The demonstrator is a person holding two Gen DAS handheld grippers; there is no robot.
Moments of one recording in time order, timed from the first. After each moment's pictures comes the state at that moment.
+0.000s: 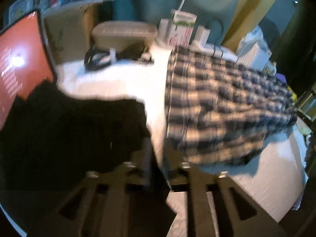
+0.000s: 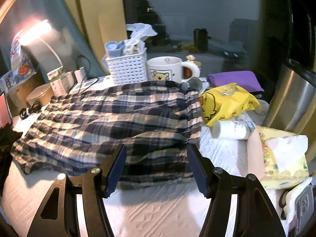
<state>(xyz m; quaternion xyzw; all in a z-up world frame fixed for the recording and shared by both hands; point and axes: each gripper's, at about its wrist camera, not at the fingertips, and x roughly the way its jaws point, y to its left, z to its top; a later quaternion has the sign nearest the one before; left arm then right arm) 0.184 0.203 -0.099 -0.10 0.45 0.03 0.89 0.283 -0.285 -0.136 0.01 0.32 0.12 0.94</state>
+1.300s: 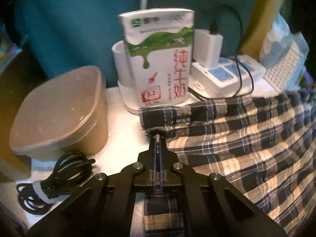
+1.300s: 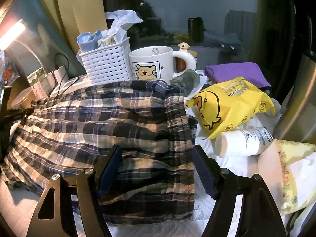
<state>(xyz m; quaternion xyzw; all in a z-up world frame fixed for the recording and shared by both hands) 0.413 0.176 -0.144 0.02 0.44 0.00 0.90 0.346 -0.287 -0.160 0.02 0.35 0.10 0.93</state>
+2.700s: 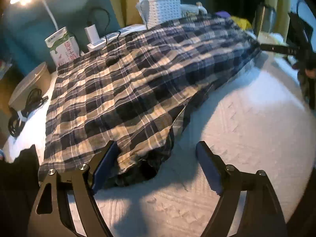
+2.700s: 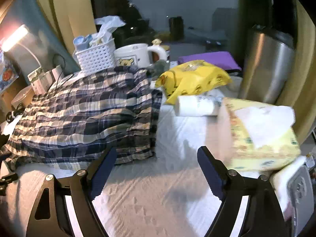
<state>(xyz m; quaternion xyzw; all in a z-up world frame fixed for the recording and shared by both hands) 0.201 0.006 -0.142 0.12 0.44 -0.13 0.88 0.282 -0.333 -0.162 0.03 0.35 0.07 0.93</state>
